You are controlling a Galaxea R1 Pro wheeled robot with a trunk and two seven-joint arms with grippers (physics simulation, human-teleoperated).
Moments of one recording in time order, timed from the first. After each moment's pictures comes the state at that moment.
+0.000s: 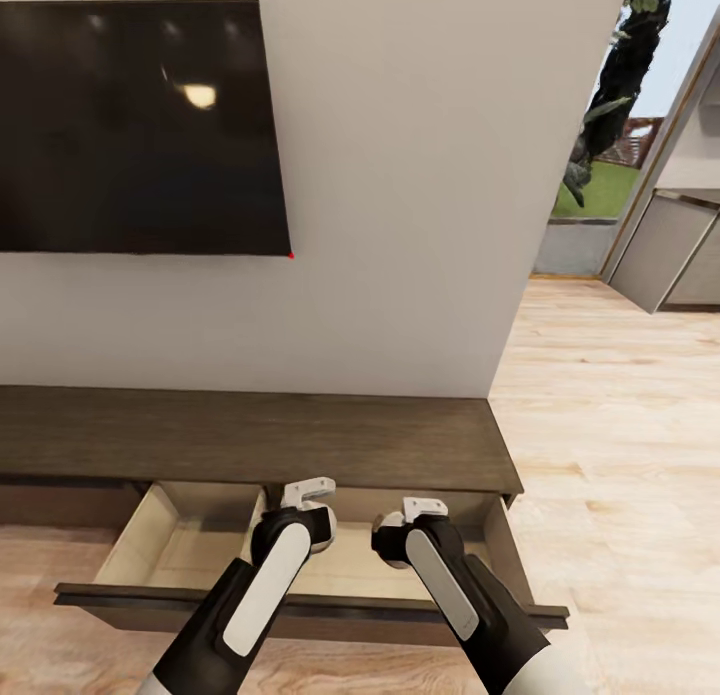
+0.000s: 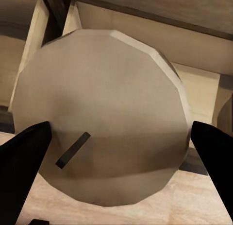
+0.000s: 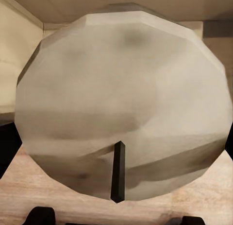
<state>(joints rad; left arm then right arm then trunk) -0.44 -0.12 -0.45 -1.37 0.84 0.76 0.98 -0.50 0.10 0.46 -1.11 -0.73 0.79 -0.63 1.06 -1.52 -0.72</state>
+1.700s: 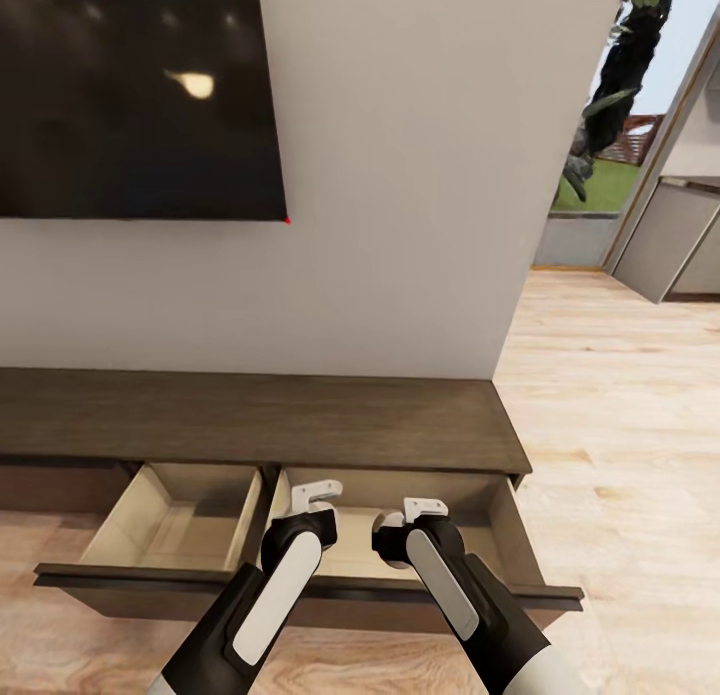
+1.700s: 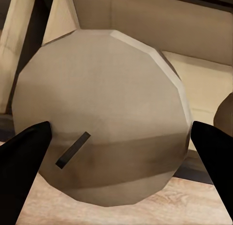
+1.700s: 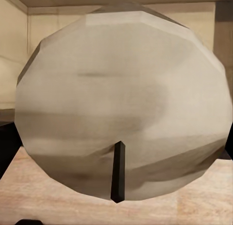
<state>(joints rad) -0.44 -0.12 -0.50 -1.34 0.81 0.71 0.98 -0.50 0.10 0.46 -1.11 -0.73 0.79 -0.63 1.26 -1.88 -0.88</state>
